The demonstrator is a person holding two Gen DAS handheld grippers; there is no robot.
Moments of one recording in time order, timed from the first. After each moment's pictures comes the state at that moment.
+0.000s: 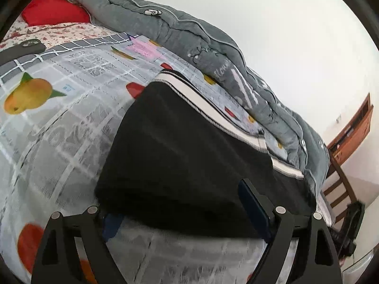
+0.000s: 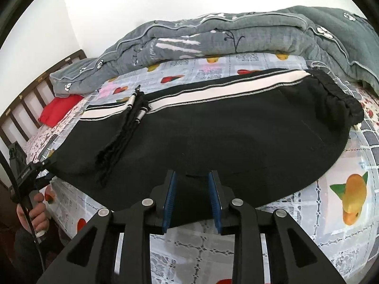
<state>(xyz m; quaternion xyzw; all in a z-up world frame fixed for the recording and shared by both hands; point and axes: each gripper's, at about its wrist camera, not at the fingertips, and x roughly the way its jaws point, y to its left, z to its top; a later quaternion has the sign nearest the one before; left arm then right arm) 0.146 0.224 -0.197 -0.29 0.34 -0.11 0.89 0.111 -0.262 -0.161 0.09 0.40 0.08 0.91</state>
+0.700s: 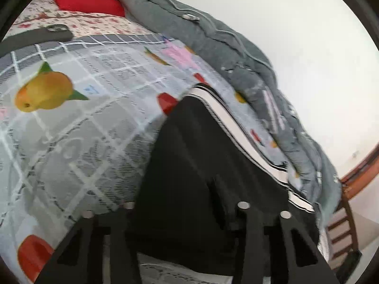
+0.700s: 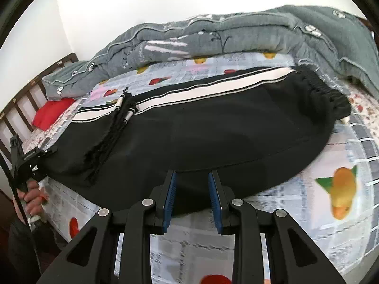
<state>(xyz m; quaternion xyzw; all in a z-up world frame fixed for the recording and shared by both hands) 0.163 0.238 -0.198 -0.34 0.35 -0.02 0.87 0.101 -0.277 -0.162 0.08 0.39 0.06 0.91</state>
